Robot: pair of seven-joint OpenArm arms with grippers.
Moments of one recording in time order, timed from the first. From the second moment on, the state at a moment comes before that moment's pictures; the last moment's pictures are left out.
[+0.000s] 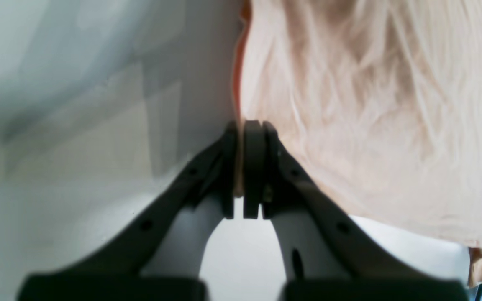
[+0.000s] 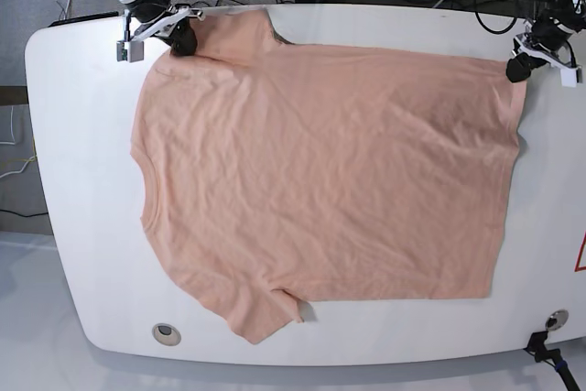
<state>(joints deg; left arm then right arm) 22.9 -19.5 -40.7 77.3 -53.6 -33.5 46.2 -37.2 7.2 20.7 102.6 43.3 21.5 -37.7</state>
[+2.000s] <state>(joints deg) 26.8 -18.6 -43.4 87.8 -49.7 -34.5 47.3 -25.3 11.8 25.8 107.5 38.3 24.5 -43.0</state>
